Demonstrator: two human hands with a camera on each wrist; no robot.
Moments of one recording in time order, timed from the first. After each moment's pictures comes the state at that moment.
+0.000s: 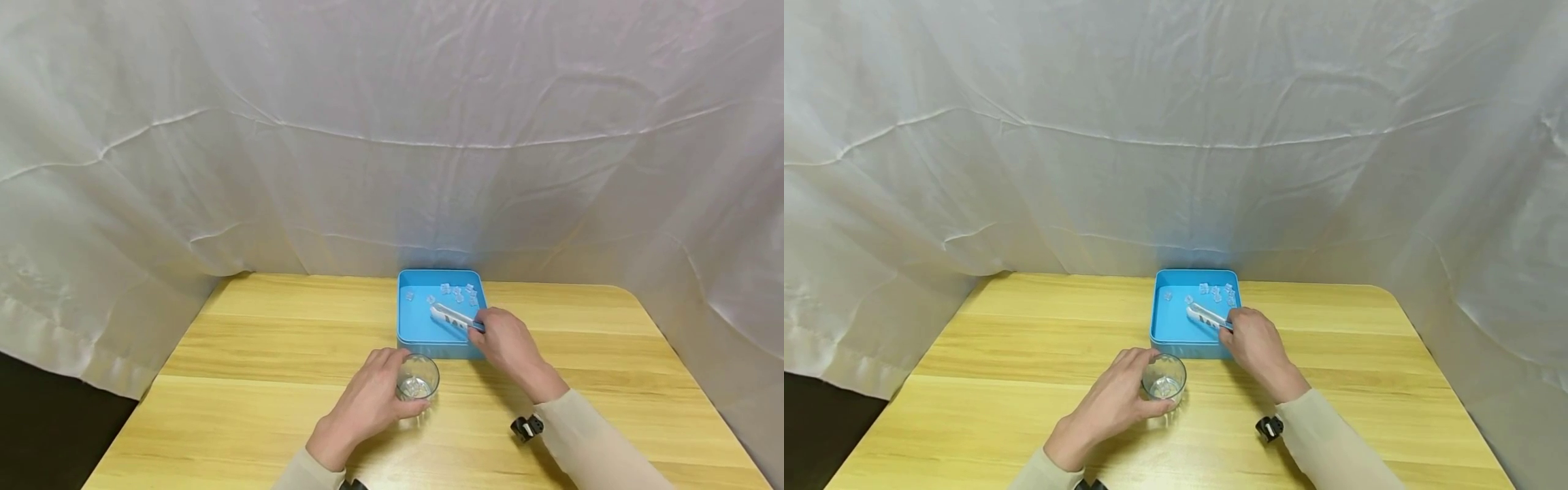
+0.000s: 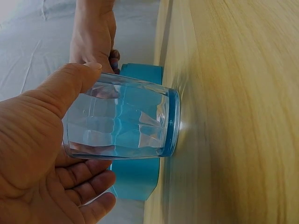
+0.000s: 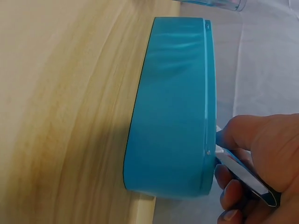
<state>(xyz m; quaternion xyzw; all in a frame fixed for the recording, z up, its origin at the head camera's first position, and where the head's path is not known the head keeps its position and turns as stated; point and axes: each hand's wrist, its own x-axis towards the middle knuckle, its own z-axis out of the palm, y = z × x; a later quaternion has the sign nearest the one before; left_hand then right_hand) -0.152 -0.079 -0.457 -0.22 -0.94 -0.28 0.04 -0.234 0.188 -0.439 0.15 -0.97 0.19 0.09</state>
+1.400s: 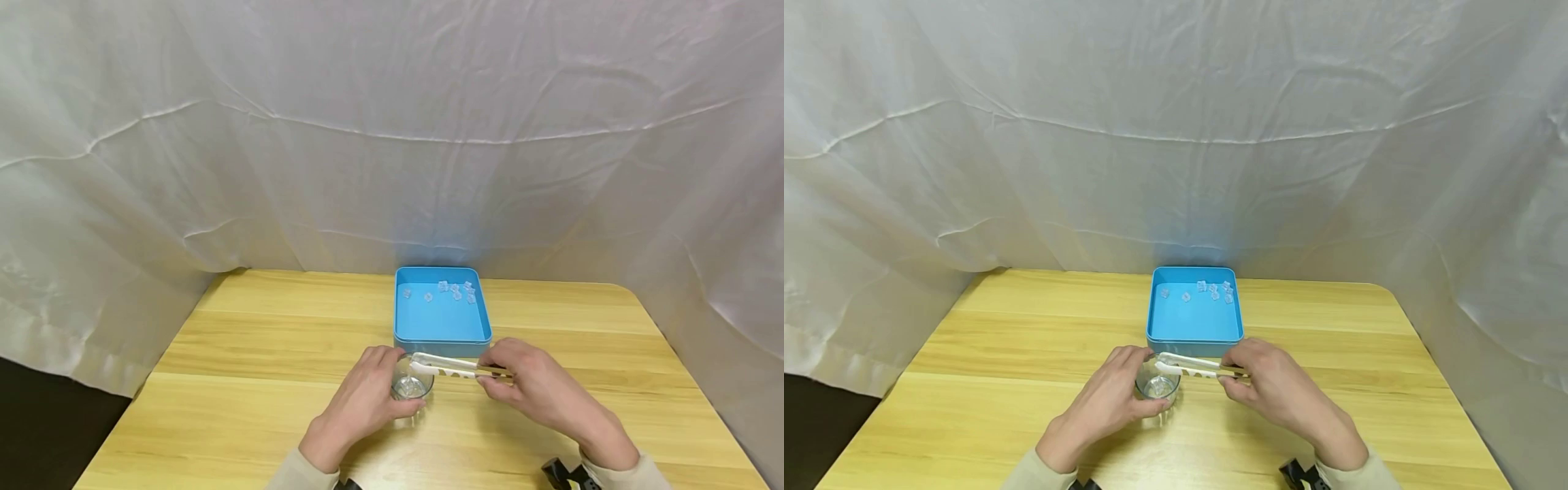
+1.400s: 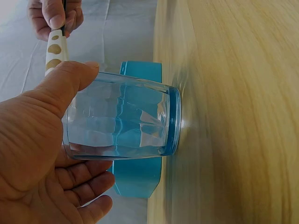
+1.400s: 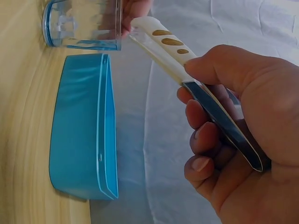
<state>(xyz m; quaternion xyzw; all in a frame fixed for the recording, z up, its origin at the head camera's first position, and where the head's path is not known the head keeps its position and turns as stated) -0.143 -0.087 -0.451 -0.22 -0.94 -0.25 0.06 -0.149 0.208 -0.391 0.35 -0.90 0.25 0.10</state>
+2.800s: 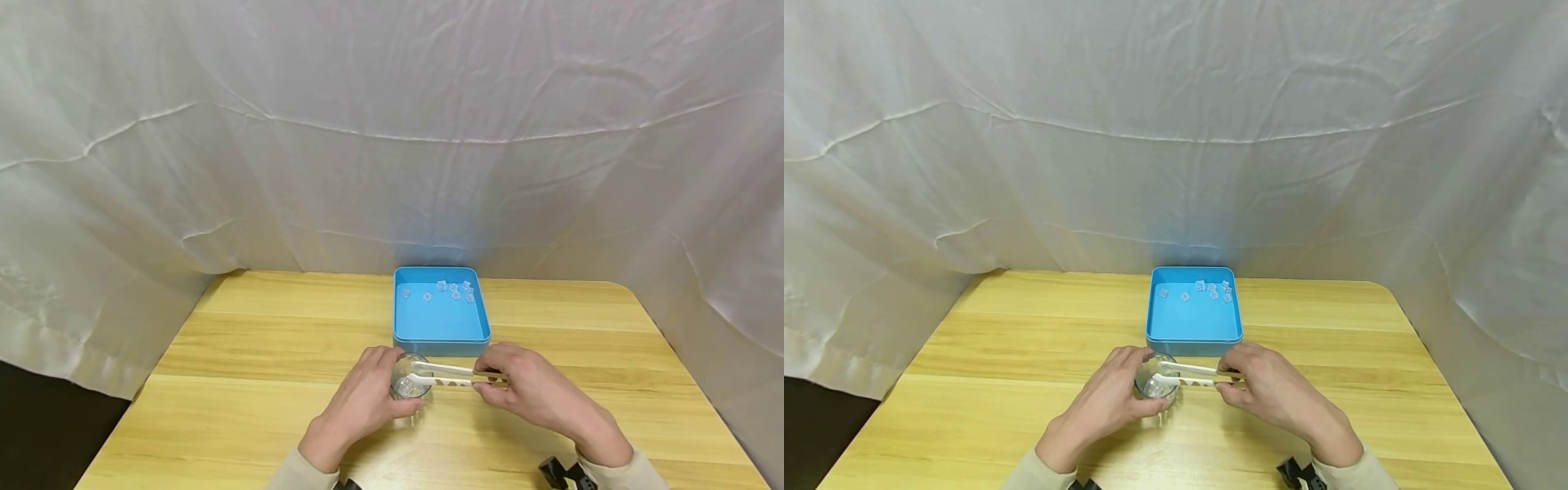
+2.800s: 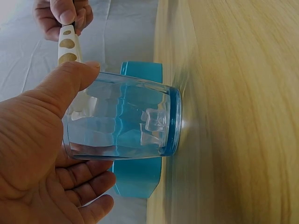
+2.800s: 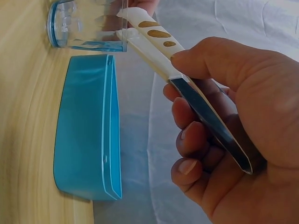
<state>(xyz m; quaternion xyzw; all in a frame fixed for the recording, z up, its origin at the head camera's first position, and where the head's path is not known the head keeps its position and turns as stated) -0.143 -0.087 -0.451 -0.22 -0.94 -0.26 0.06 -0.151 0.206 -0.396 0.37 -0.90 0.23 0.07</state>
